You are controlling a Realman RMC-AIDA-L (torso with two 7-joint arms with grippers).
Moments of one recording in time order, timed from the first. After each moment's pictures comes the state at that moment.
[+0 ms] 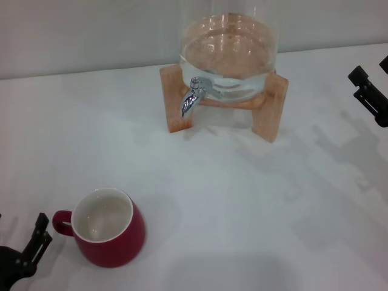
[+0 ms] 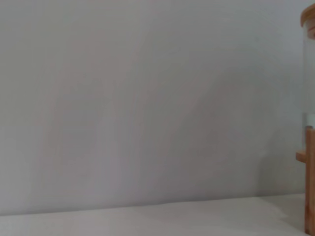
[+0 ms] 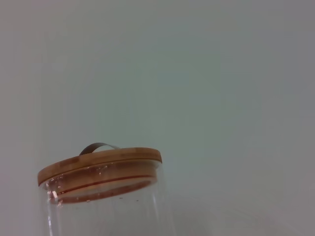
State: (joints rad) left arm -0.04 -2.10 2.34 0.24 -0.51 1.36 -0.15; right arm 0.24 2.01 -1.59 -0.21 -0.11 -1.56 0.61
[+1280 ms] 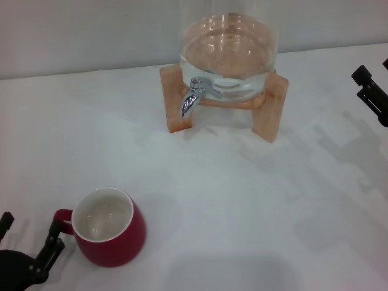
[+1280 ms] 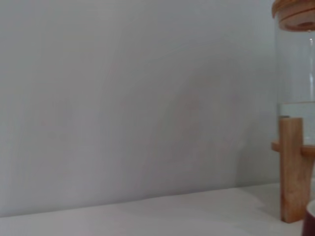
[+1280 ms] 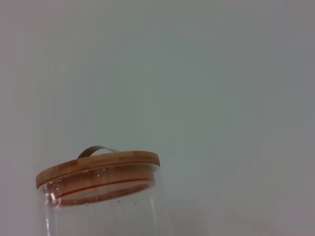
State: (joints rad) left arm -0.04 -2.10 2.40 0.24 -0.52 1.36 -0.10; right arm 0.23 2.01 -1.58 -0.21 -0.11 -1.57 0.61
